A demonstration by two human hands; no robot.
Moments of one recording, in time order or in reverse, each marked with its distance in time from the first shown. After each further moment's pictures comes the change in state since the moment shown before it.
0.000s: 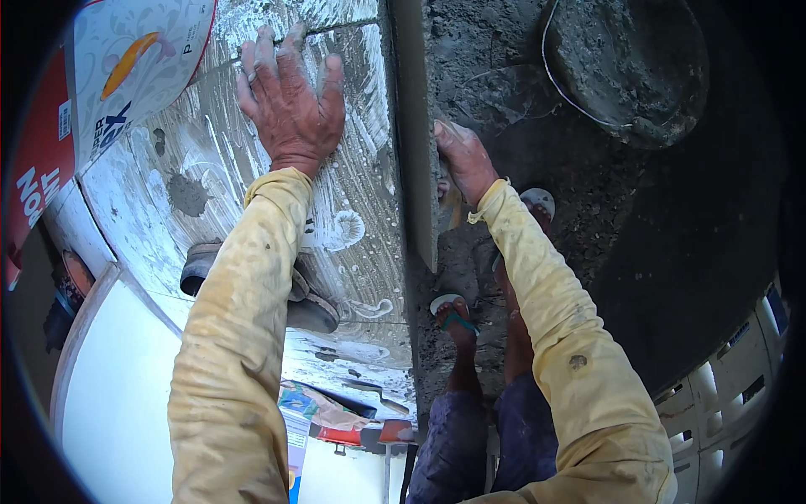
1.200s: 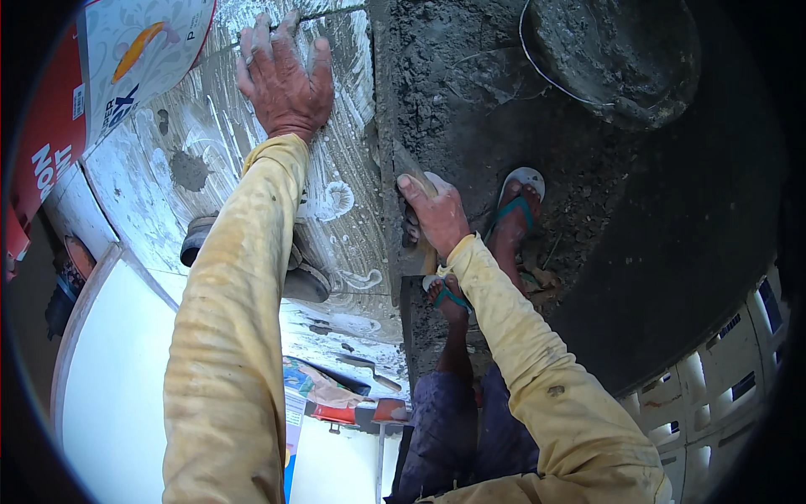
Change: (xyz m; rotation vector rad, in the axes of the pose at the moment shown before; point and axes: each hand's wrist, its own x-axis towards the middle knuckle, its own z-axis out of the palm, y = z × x) left_hand 0.002 0.004 0.002 -0.023 0.035 -0.016; right_hand -0.101 -0.013 0.046 -0.275 0.152 0.278
